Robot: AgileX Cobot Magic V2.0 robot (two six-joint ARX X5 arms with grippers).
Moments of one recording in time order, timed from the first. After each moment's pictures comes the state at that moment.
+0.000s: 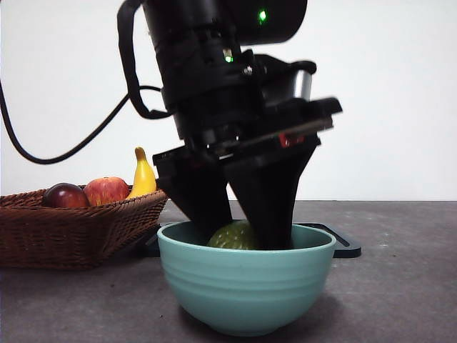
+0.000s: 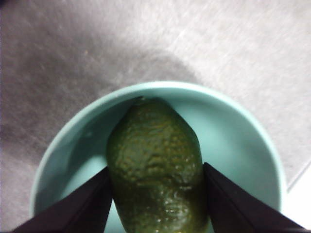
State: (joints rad) left arm -0.99 1.77 1.25 -0.73 0.08 -0.12; right arm 0.33 0.76 0.99 -1.12 -0.51 -0.04
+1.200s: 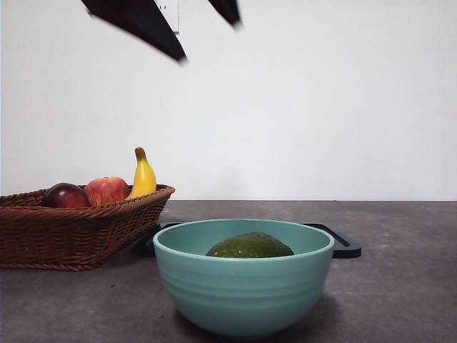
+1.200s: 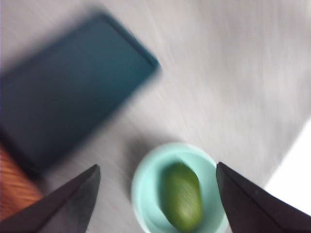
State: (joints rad) left arm -0.82 1.26 1.25 -0.74 0.08 -0.13; right arm 0.33 0.76 0.99 -1.12 -0.51 -0.04
